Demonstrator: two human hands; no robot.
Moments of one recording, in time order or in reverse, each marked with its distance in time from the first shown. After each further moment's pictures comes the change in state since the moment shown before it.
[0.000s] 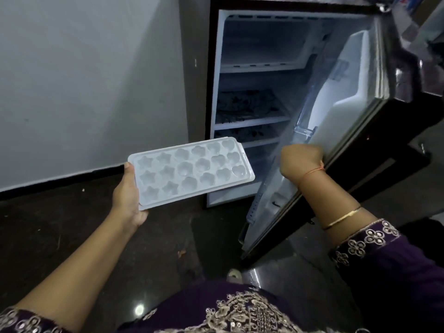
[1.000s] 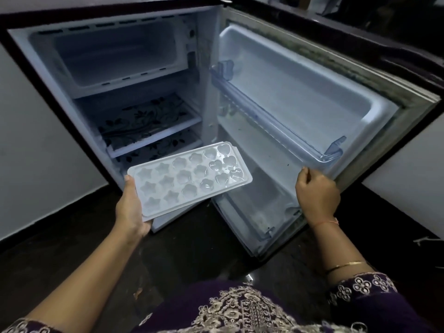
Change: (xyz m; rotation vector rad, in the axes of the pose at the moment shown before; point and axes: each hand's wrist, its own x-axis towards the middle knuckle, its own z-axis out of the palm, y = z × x) left_hand -0.026 -0.115 0.237 0.168 -0.224 -0.117; right_hand -0.029 0.238 0.175 0.786 0.533 0.763
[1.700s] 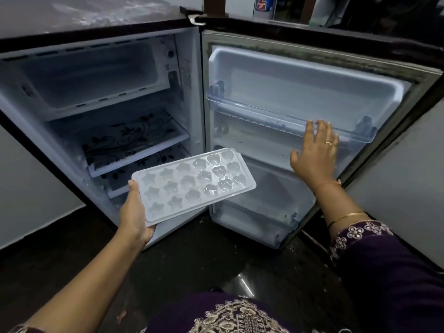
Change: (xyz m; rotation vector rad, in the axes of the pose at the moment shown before) left_hand 0.021 -0.023 0.097 -0.059 -0.017 0.013; right_hand 0.176 0.024 0.026 -0.258 -0.059 -0.400
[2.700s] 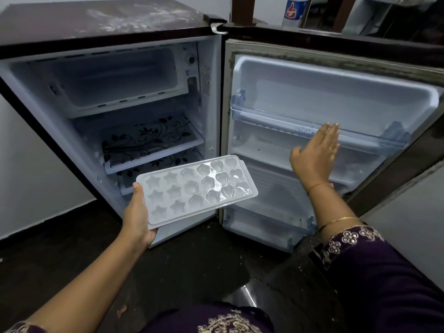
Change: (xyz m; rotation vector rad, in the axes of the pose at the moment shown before) left_hand 0.005 0.003 0.016 -0.049 0.061 0.038; right_hand 0.047 -0.038 0.015 0.341 -0.006 0.189
